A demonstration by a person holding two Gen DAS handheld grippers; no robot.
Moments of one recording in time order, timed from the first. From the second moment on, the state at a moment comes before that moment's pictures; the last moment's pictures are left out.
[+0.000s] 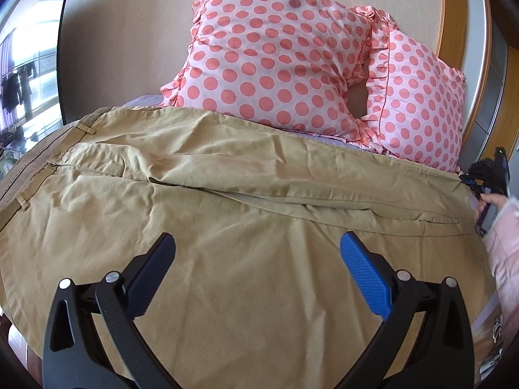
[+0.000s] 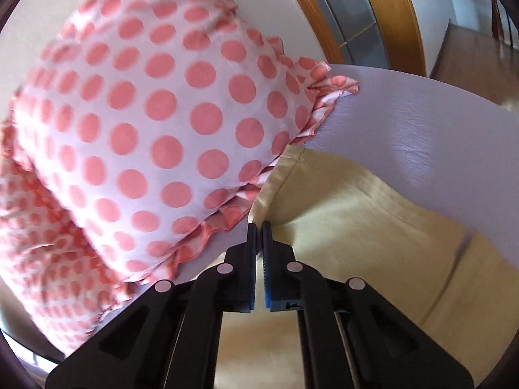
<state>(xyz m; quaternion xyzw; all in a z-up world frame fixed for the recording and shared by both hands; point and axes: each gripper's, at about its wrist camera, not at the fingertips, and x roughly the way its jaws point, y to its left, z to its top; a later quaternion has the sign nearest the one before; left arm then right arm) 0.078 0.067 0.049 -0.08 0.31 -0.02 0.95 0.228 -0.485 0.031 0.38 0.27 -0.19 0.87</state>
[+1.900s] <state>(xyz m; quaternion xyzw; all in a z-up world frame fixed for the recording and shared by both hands) -0.011 0.214 0.017 -0.28 0.37 0.05 0.88 -0.041 -0.493 -0.021 0.53 0.14 -0.11 0.83</state>
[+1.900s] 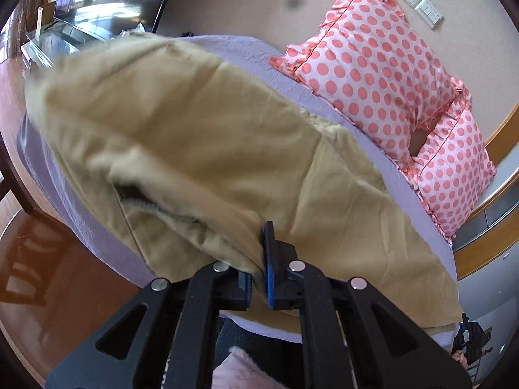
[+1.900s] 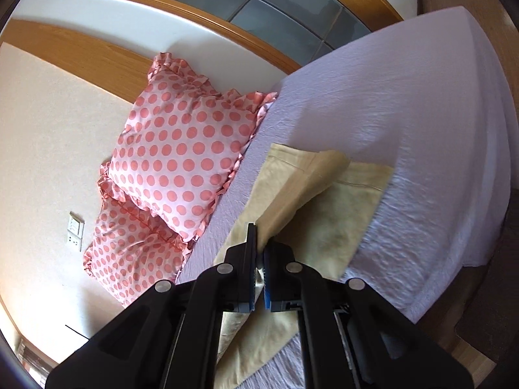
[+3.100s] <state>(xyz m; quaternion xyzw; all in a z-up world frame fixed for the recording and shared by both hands) -0.098 0.264 -0.005 -0.36 0.28 0.06 0.89 -0.017 -0.441 0.020 0.36 0.14 -0.09 0.92</state>
